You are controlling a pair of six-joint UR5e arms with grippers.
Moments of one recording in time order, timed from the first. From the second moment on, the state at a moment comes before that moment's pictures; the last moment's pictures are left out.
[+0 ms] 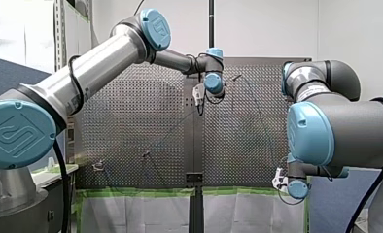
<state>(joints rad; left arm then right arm) -0.69 -2.42 -0.73 -3.18 -1.99 -1.77 1.62 -0.39 1.51 -0.86 1.65 1.78</state>
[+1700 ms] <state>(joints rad) -0.68 -2.34 -0.74 -3.59 -1.89 -2.25 1.62 -0.39 1.51 -0.85 1.64 1.78</state>
